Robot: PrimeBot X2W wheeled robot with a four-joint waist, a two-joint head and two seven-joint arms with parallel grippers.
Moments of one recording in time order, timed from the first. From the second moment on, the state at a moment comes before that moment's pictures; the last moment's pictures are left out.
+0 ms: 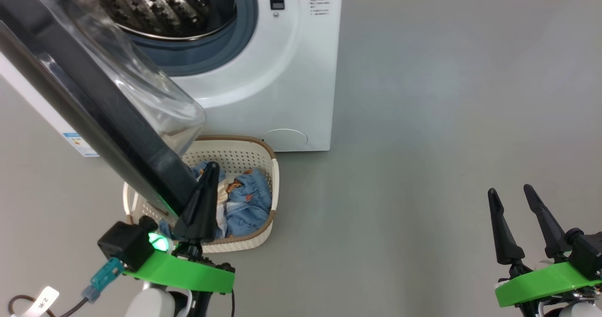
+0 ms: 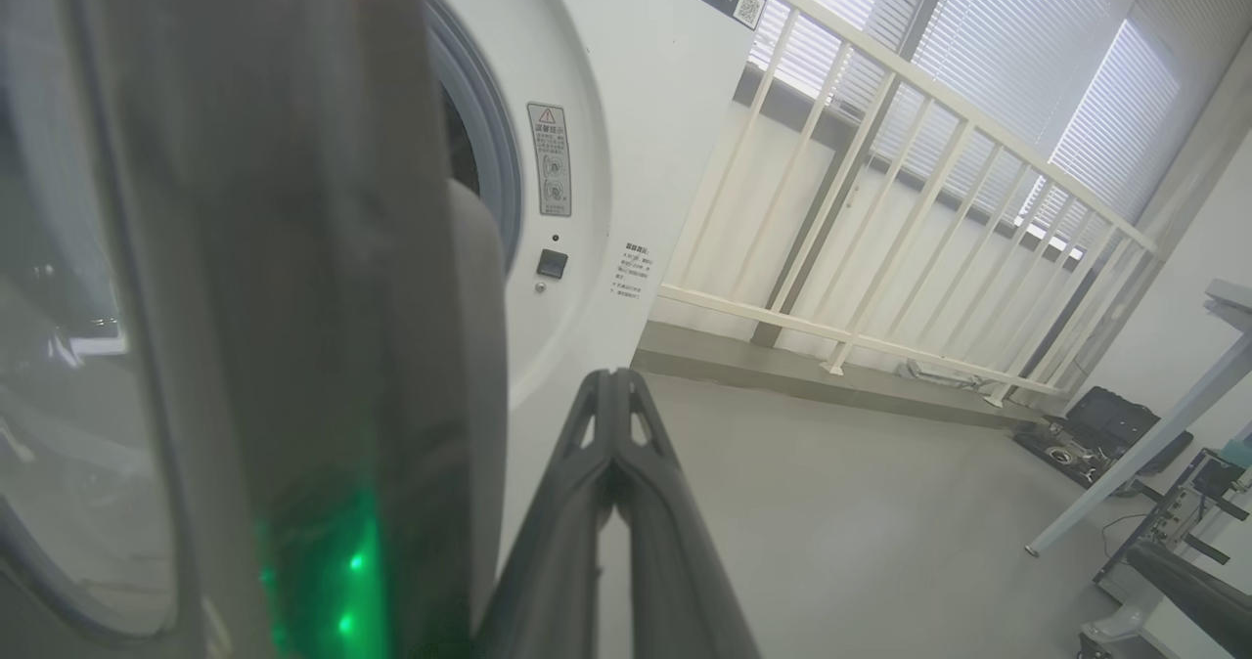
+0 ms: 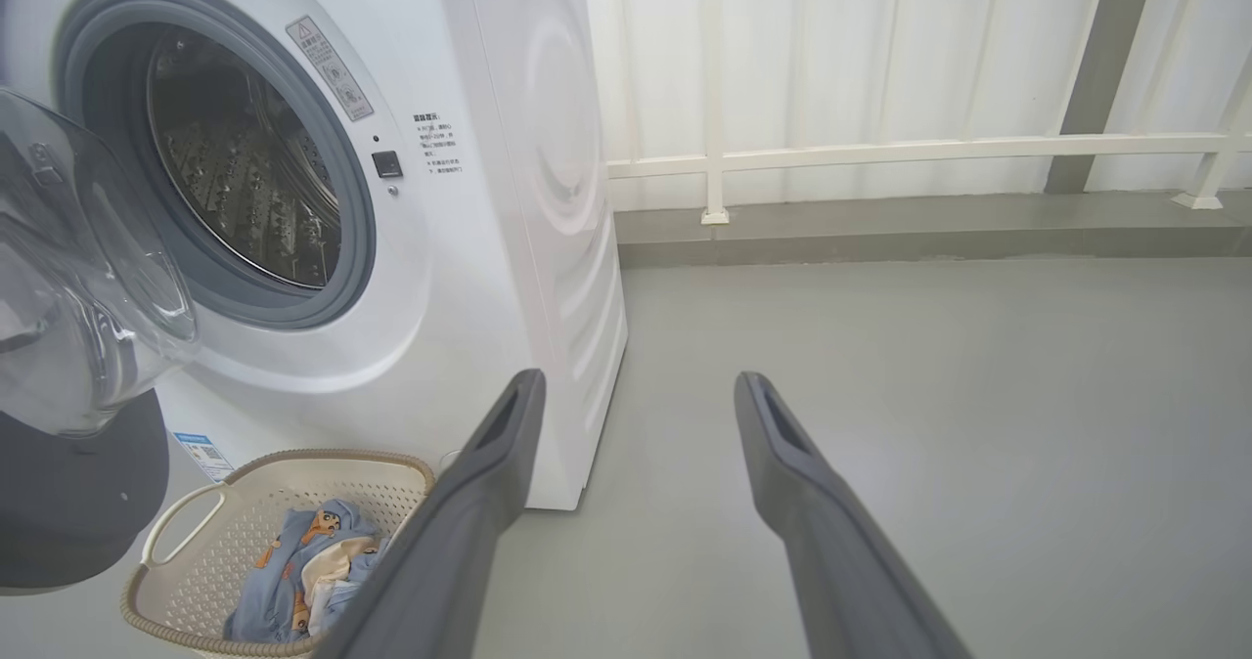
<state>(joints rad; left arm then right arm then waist) -0.26 0.03 -0.21 0.25 -0.47 -0.14 -0.26 -0.02 -0.19 0.01 0.15 0.32 0.13 -0.25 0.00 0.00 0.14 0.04</state>
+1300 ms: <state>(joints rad) -0.14 0.02 -0.12 0.23 -0.42 -0.13 -0.26 -0.02 -0.21 0.01 0.14 0.32 0.13 -0.25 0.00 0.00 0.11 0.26</state>
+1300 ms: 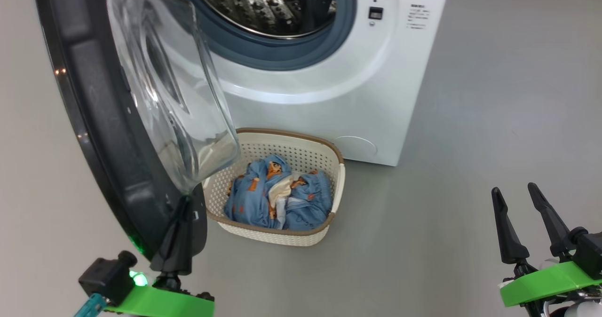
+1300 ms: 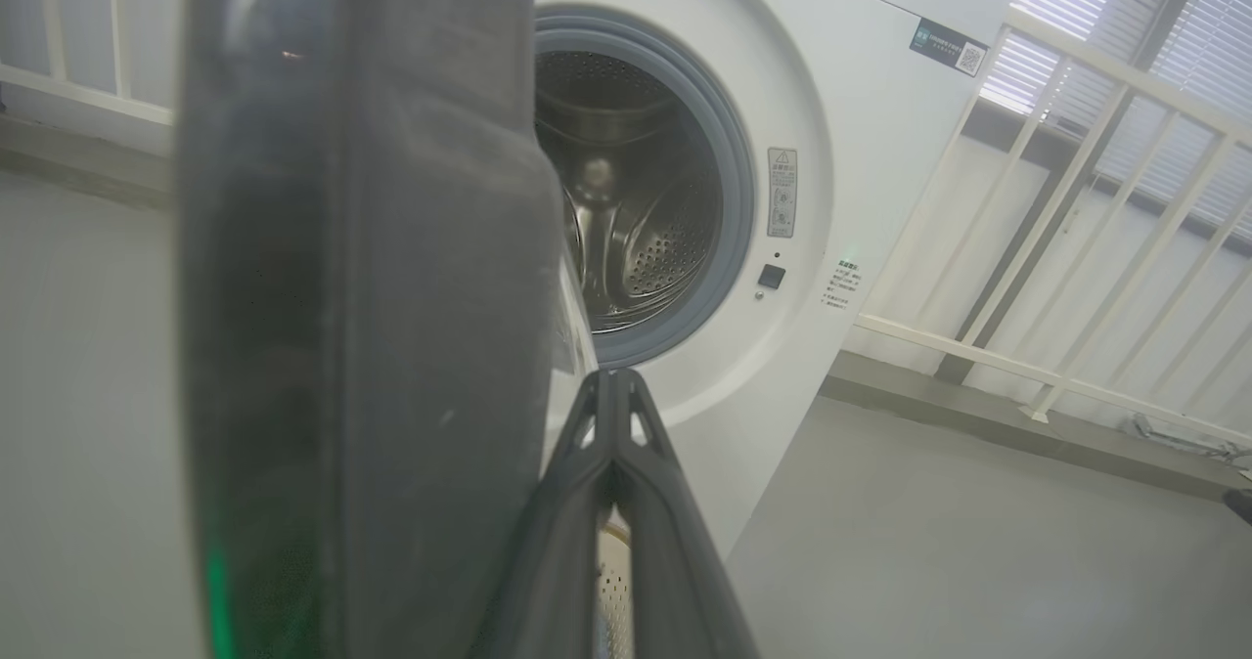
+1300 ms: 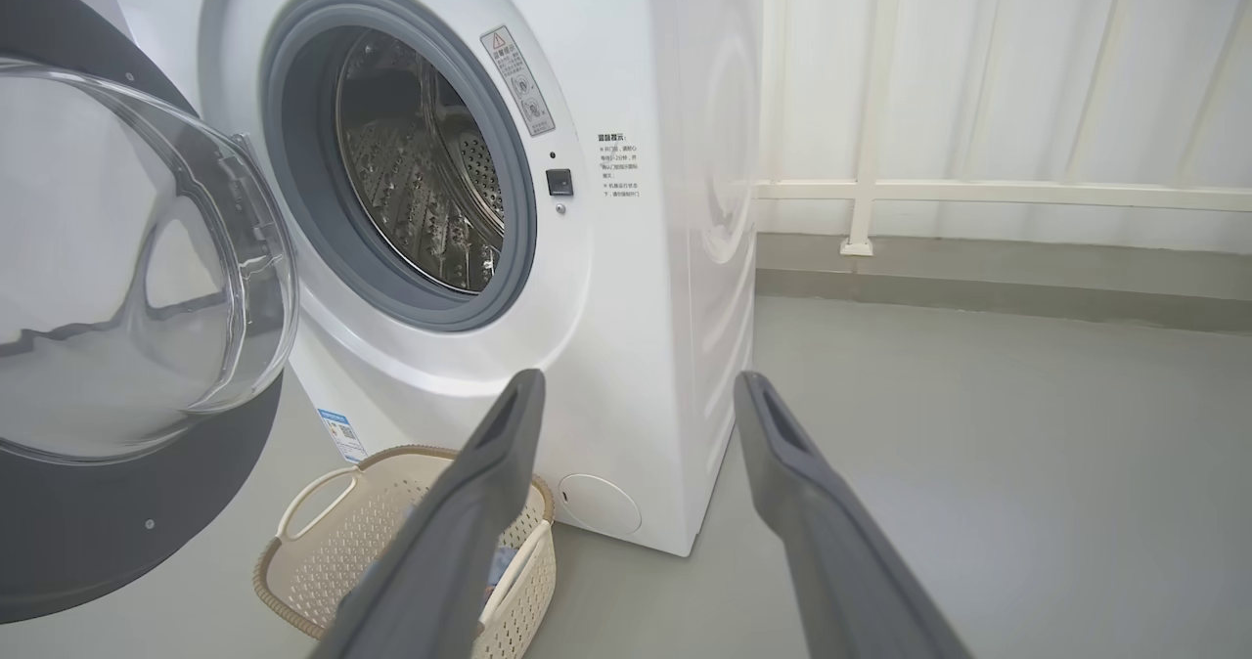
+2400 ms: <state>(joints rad) -0.17 0.03 0.19 0.23 -0.32 -0.10 -0.26 -0.02 -0.22 0.03 0.14 0.31 0.13 -0.25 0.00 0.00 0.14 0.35</state>
